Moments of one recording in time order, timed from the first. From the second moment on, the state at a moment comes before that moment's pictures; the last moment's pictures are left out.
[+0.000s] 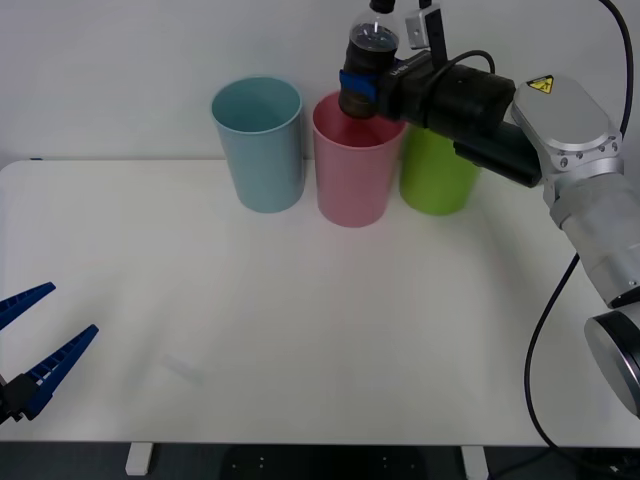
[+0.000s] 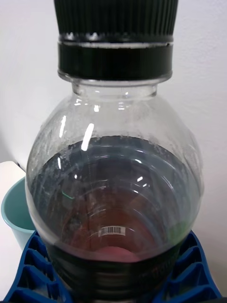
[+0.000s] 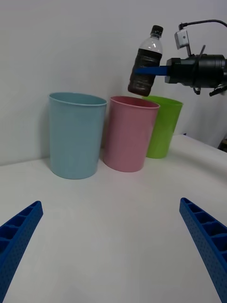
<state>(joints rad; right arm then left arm) -0.96 -0.38 0.17 -0.90 1.35 -0.61 -0.26 0.35 0.40 0.52 -1.66 -0.96 -1.22 0.00</state>
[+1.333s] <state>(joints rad) -0.75 -0.44 0.12 -1.16 1.30 -0.63 -0.17 0.35 0.40 0.52 -1.66 -0.96 -1.22 0.00</state>
